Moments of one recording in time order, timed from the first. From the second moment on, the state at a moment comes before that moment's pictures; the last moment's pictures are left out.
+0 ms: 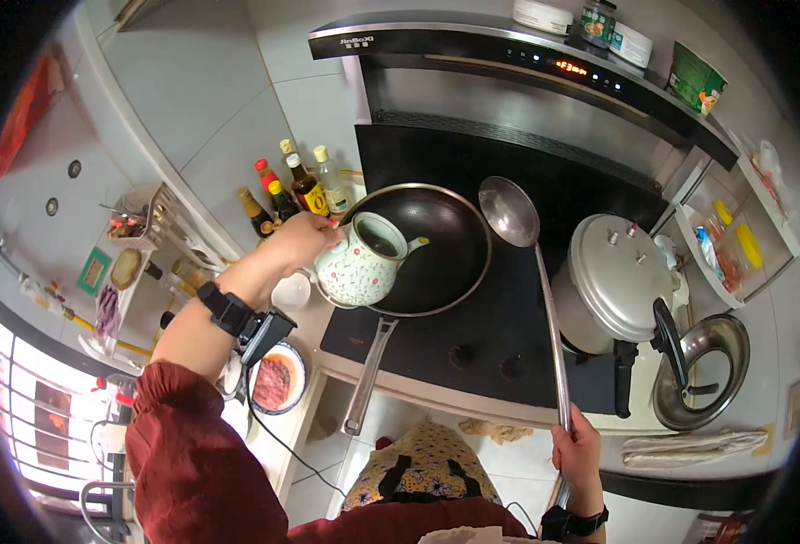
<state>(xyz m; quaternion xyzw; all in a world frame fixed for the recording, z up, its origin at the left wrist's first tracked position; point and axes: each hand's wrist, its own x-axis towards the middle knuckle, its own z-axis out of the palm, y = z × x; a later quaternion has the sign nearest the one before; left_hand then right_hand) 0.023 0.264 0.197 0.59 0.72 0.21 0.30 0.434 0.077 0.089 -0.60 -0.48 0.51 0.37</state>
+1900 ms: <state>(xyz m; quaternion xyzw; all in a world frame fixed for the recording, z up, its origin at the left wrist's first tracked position) -0.010 0.266 0.172 0.49 0.73 0.34 0.34 0.492 0.083 -0.017 -0.58 -0.80 0.00 0.14</state>
